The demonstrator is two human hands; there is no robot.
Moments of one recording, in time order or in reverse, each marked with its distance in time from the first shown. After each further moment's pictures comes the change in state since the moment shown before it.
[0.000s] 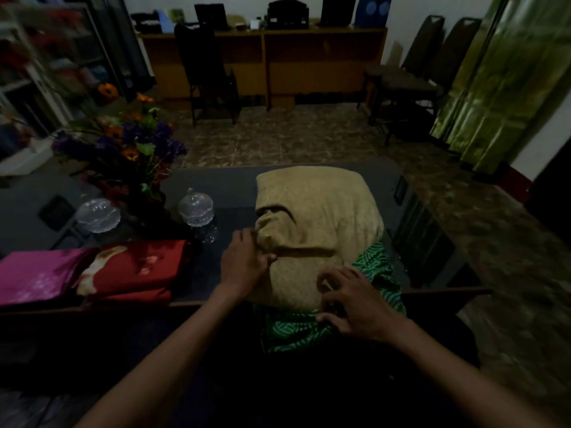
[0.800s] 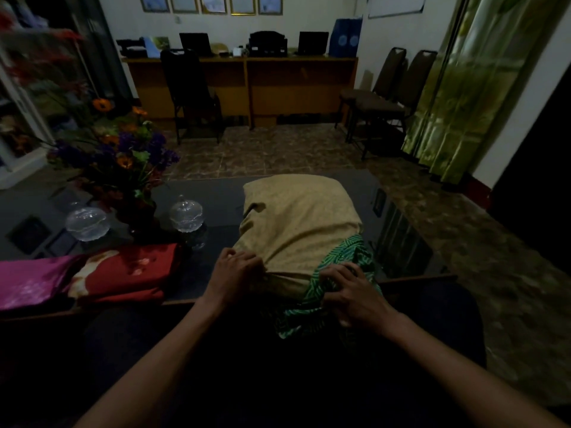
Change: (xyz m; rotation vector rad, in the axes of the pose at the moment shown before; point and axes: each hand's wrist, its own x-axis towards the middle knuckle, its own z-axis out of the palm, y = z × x) left_hand -0.034 -0.028 0.002 0.230 0.129 0.697; right_hand -0.040 0.009 0.003 -0.231 0.113 -0.139
